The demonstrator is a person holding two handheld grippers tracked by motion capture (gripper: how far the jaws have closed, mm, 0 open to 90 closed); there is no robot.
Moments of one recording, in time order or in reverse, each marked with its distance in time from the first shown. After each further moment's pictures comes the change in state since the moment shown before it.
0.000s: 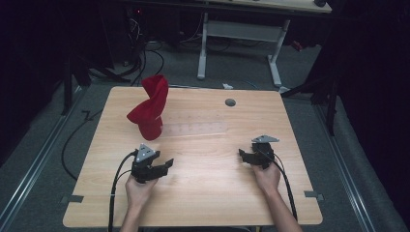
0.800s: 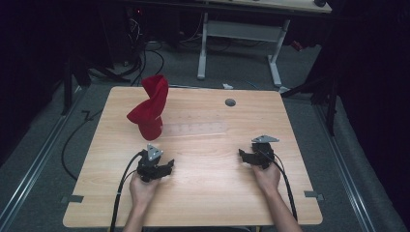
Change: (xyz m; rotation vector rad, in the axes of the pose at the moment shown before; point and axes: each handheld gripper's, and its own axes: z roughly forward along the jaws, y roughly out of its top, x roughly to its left) left arm 0.008 -0.021 0.024 0.041 0.135 0.110; right arm 0.000 0.000 0.000 0.000 0.001 -0.002
